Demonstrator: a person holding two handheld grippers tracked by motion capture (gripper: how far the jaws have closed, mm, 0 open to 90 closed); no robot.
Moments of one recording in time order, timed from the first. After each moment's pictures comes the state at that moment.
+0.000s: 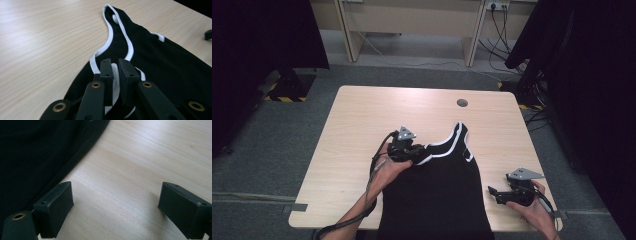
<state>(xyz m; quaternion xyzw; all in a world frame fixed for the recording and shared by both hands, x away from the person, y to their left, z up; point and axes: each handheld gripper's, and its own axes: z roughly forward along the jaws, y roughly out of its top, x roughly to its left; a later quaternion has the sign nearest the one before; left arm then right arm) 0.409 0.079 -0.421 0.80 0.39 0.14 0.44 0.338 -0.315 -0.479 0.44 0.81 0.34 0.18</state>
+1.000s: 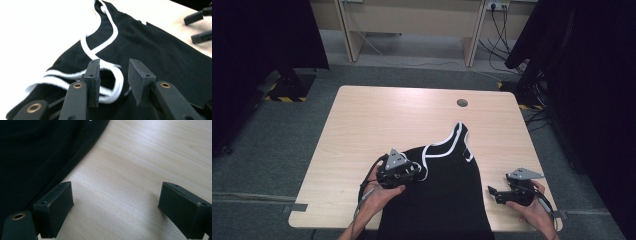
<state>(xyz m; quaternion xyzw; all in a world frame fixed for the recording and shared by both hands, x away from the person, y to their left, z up) 0.350 0.093 -0.436 0.79 0.37 0.16 0.46 0.338 -0.314 -0.479 0.44 0.81 0.34 0.18</state>
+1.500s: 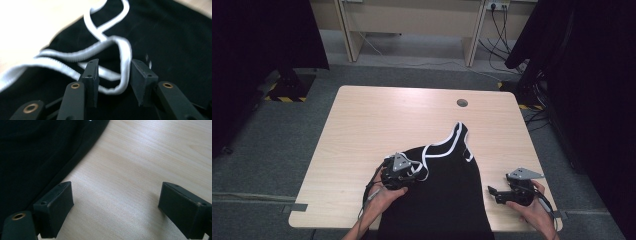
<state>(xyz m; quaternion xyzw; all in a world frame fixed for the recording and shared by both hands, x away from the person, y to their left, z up) 0.356 0.087 -0.474 0.82 0.38 0.16 0.40 0.338 -0.314 -0.479 0.44 0.81 0.34 0.18</state>
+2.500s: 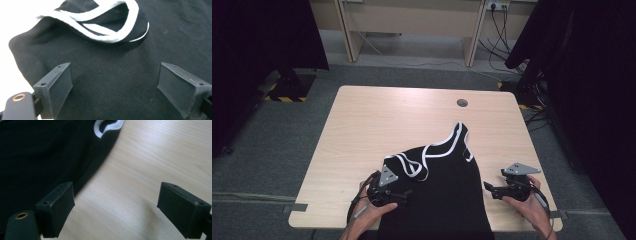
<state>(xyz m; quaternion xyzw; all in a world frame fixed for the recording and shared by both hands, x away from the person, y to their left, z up) 0.320 0.119 -0.481 0.81 0.39 0.16 0.39 0.348 -0.301 -0.469 0.43 0.81 0.35 0.18</state>
